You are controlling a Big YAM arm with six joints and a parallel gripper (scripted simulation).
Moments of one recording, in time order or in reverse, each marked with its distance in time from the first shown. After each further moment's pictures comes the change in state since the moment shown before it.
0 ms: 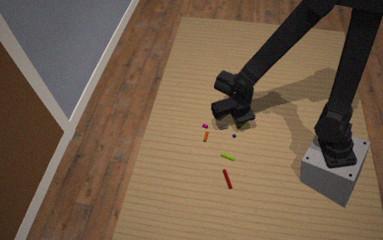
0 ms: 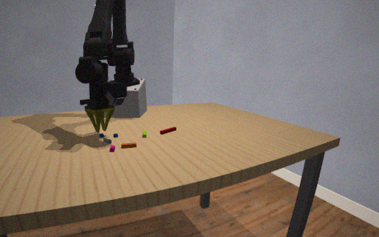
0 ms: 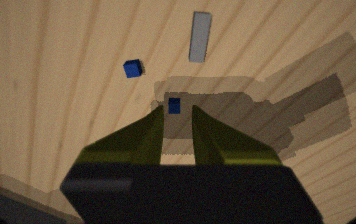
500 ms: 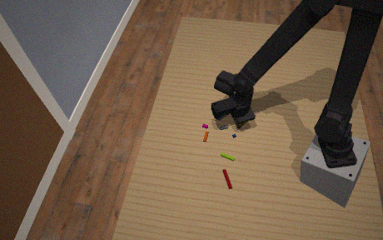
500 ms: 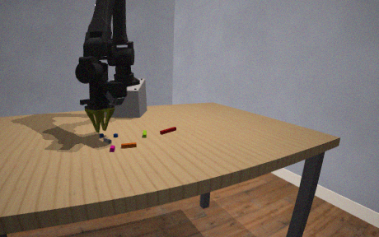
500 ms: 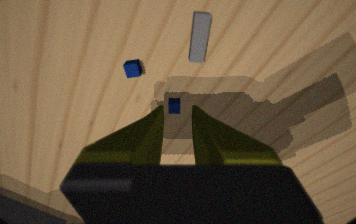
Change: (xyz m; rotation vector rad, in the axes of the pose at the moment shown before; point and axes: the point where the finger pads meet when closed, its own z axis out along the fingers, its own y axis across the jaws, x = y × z) arm 0.000 0.000 0.000 0.000 0.000 0.000
